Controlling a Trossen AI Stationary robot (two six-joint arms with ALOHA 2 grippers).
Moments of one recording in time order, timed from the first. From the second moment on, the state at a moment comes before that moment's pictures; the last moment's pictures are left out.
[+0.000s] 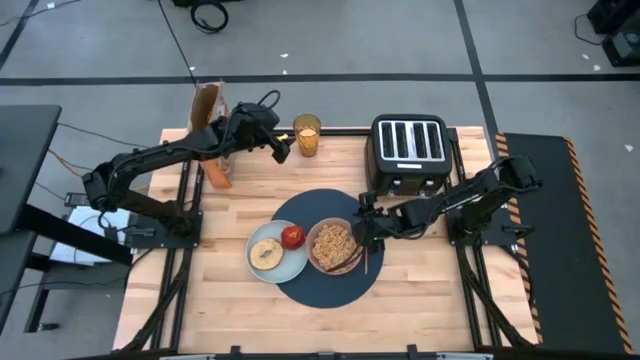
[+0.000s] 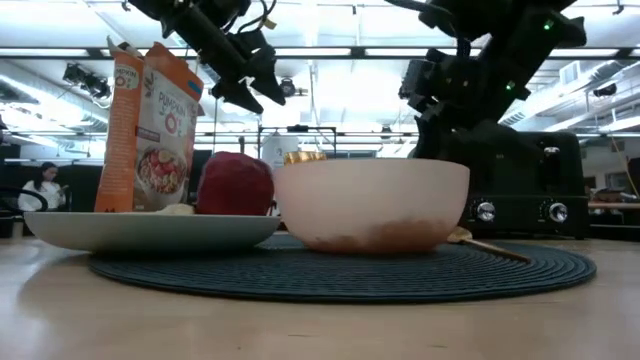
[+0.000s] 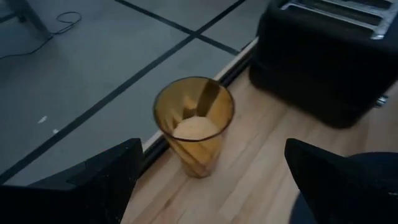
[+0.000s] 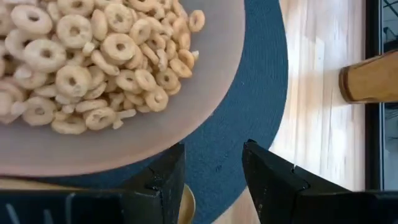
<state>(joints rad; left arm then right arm) 0.52 1.34 1.07 -0.27 -0.17 -0.05 0.21 1.56 0.83 -0.31 0.49 -0.22</state>
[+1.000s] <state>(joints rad) 0.65 1.81 1.51 -0.60 0.18 0.57 0.24 1.28 0.88 -0.46 0.44 0.09</state>
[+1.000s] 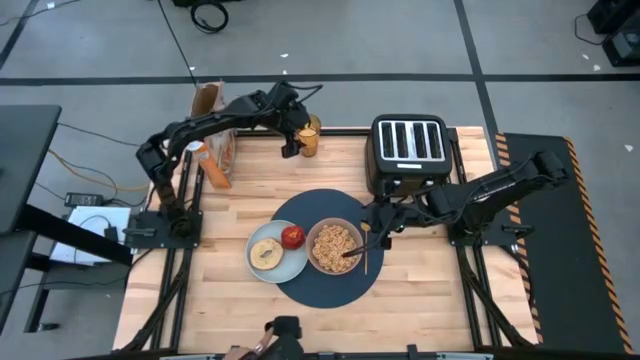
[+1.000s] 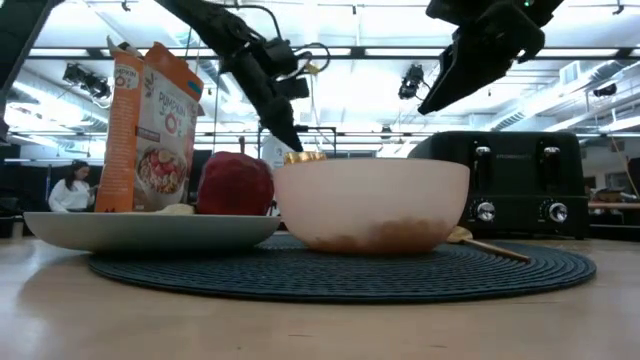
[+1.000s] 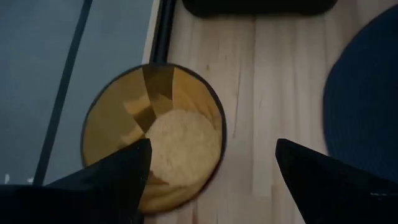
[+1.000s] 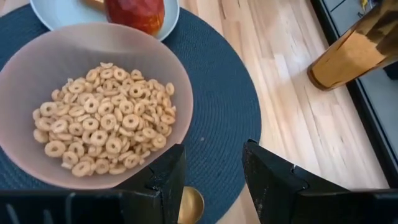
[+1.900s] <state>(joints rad) 0.60 1.87 1.48 -0.53 0.01 0.54 0.24 1.28 0.88 -0.46 0.44 0.10</state>
